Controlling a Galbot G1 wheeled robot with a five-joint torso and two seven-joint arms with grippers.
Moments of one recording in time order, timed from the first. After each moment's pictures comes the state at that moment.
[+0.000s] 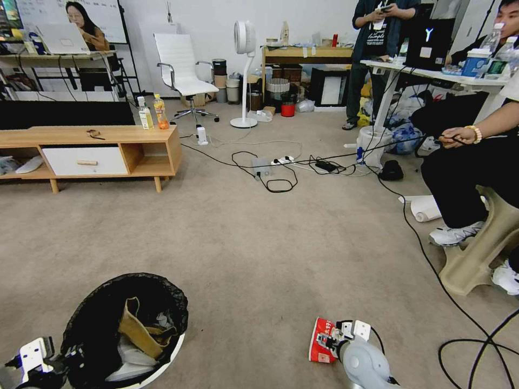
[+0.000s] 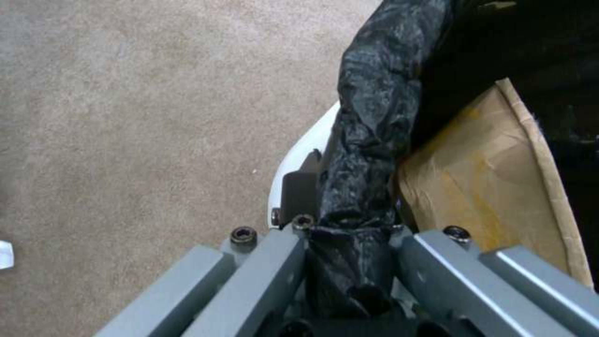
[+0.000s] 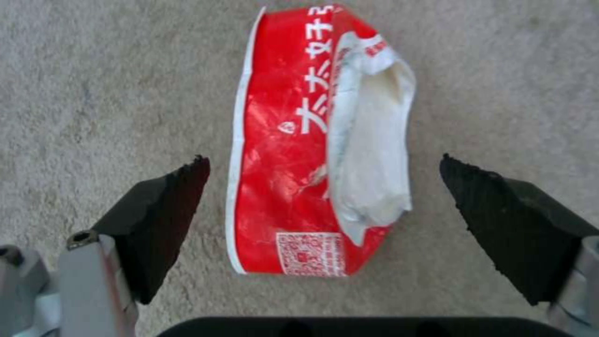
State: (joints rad) left arm 1.68 -1.40 -1.09 -2.23 -0.80 0.73 -0.19; right arm -1.07 1.18 0.11 1.46 1.08 -0.48 0.65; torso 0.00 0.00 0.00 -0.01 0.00
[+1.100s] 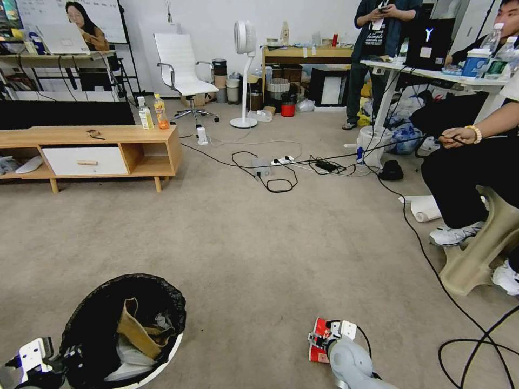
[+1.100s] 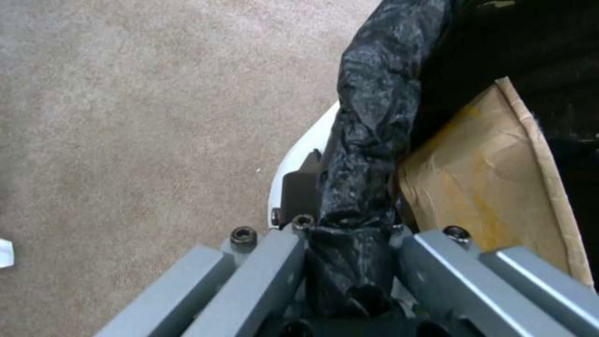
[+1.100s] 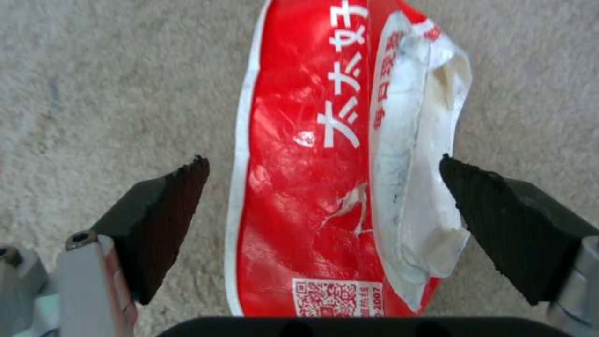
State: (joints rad) left arm 1.67 -1.40 -1.09 -2.20 -0.80 0.72 -0.20; right arm -1.00 1.24 0.07 1.28 1.00 -0.42 0.58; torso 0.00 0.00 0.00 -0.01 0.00
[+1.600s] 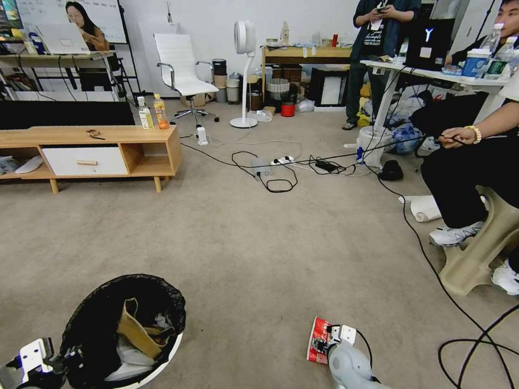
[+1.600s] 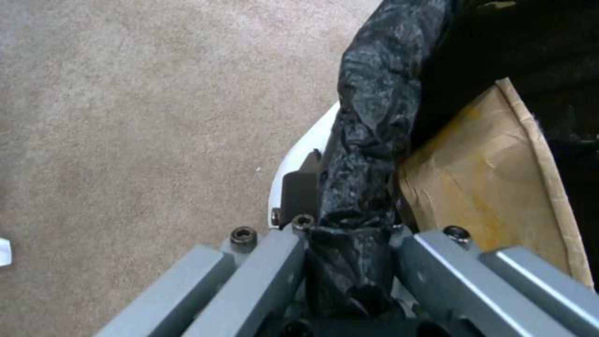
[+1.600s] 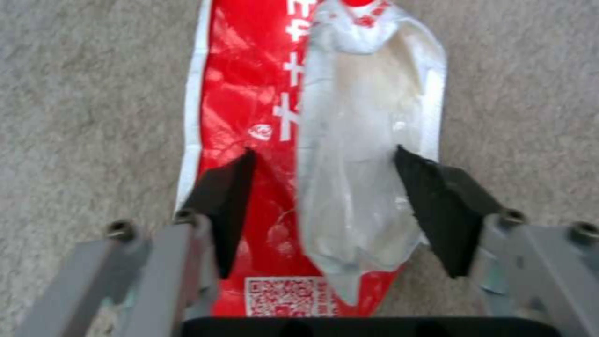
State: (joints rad) left arm 1.67 -1.40 -1.09 -2.20 -0.80 0.72 -0.20; right arm -0.99 1.26 0.07 1.22 0.97 -0.40 0.55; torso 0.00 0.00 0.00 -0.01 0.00
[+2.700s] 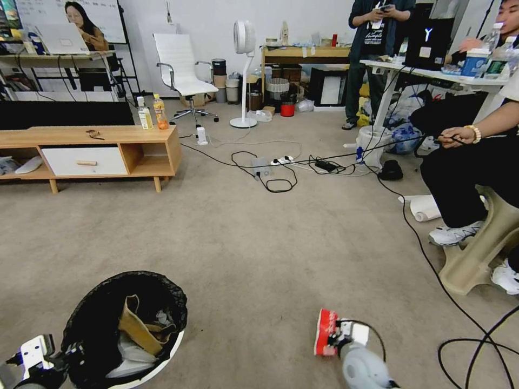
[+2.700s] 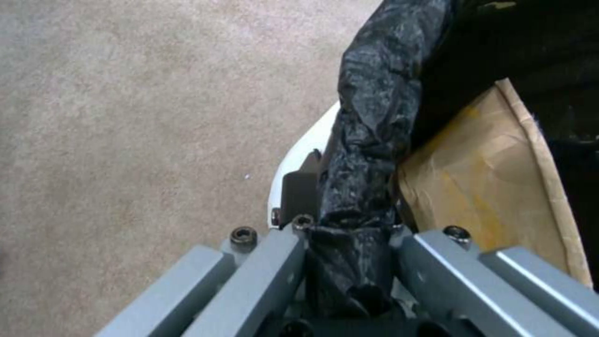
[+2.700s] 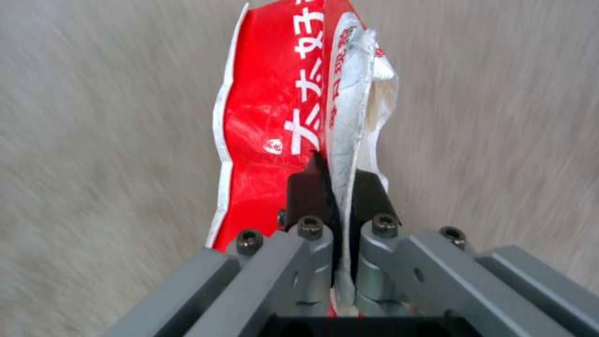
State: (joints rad) left arm 1.66 -1.39 -1.09 -2.22 -0.84 0.73 -0.23; right arm -1.10 1.06 0.08 1.56 0.92 -0.34 0.54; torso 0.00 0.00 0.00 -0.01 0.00
